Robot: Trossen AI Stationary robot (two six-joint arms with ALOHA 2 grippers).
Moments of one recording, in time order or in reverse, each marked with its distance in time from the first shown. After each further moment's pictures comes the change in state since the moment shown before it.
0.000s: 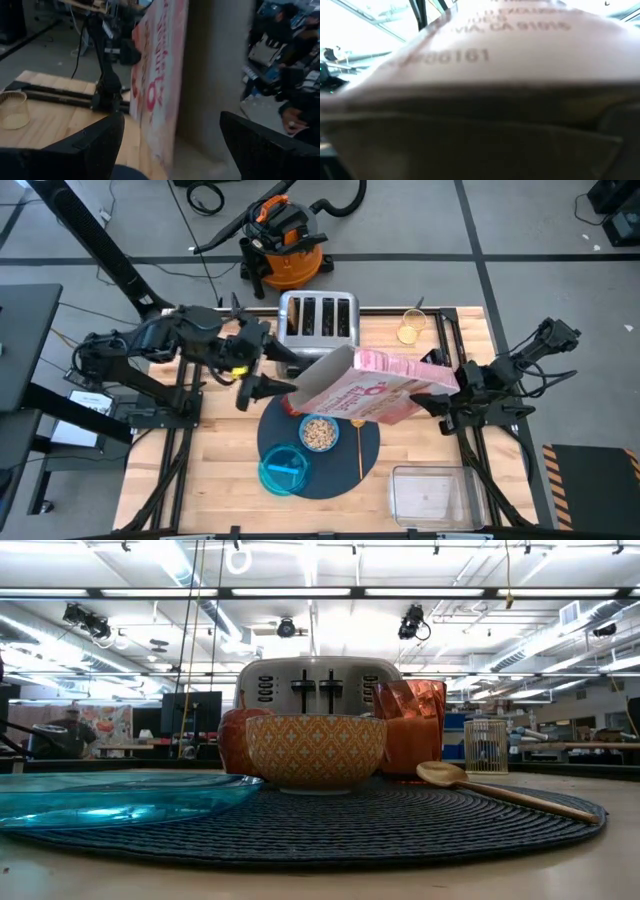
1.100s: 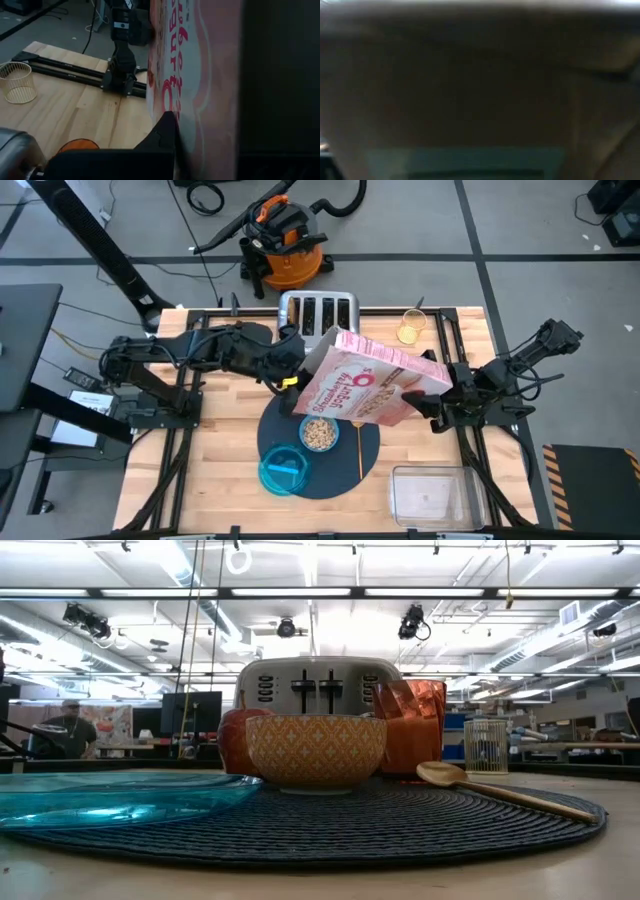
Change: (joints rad) left arm 0.010 0.171 -0.001 0.045 -0.041 -0.040; right arm -0.037 0.047 -0.001 -0.002 0.057 0.071
